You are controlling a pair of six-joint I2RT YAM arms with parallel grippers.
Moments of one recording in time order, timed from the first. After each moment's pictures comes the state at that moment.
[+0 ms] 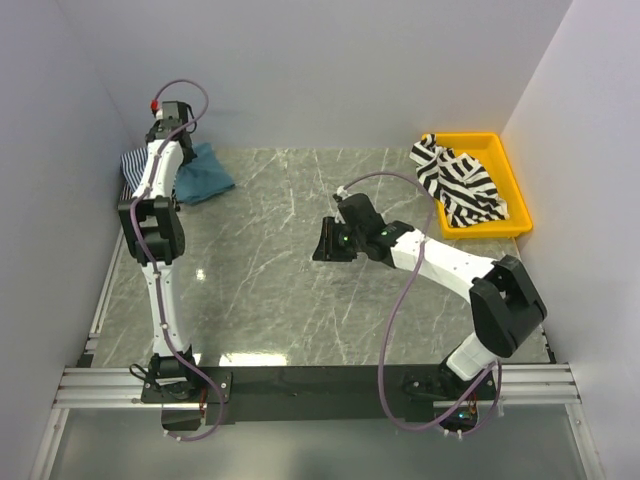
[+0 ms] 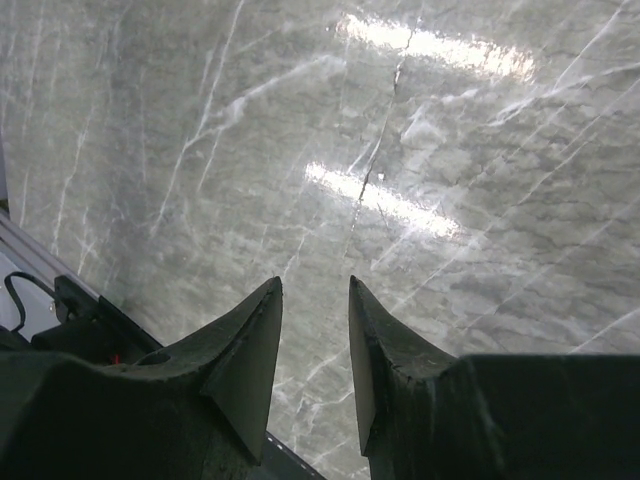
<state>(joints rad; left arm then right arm) 0.06 2.42 2.32 -0.74 -0.37 -0.30 0.69 1.57 1.07 -0.28 -0.17 0.64</state>
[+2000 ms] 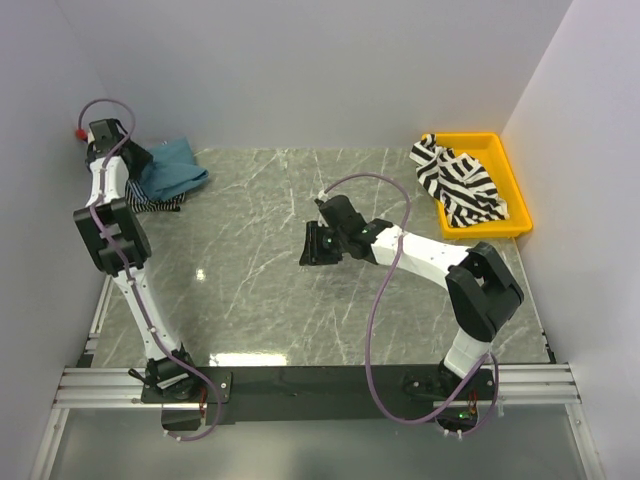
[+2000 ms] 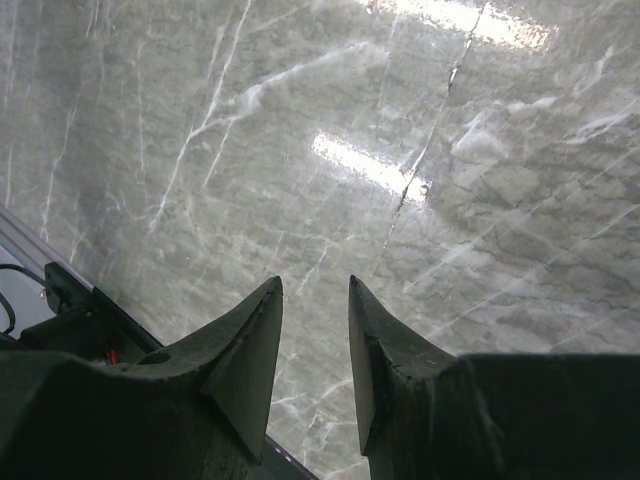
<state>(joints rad) 0.38 2.38 2.13 -0.47 0.03 -0.65 0.74 1.71 1.16 -0.28 -0.20 0.64</state>
